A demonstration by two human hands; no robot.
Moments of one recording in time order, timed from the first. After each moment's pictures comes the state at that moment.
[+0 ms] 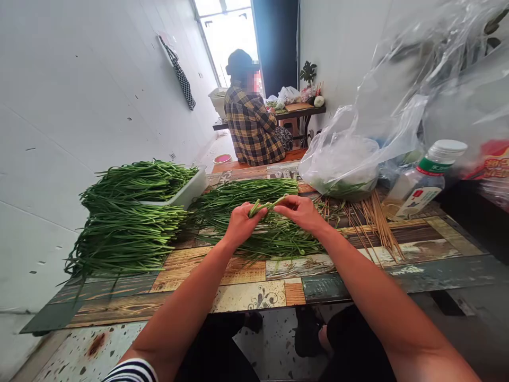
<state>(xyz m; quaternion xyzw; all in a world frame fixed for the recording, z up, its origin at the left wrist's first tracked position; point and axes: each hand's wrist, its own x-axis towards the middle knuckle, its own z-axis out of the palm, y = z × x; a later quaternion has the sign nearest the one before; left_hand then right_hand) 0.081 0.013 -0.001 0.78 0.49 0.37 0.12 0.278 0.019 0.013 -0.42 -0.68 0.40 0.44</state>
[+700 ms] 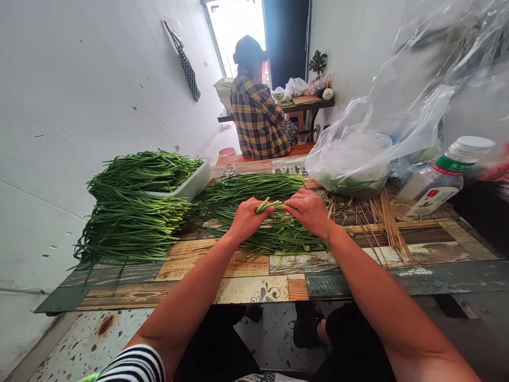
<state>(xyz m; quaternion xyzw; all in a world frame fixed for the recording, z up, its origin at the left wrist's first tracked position) 0.084 0.007 0.005 0.78 0.51 0.34 0.14 0.285 0.023 0.010 -0.38 -0.84 0.10 0.38</state>
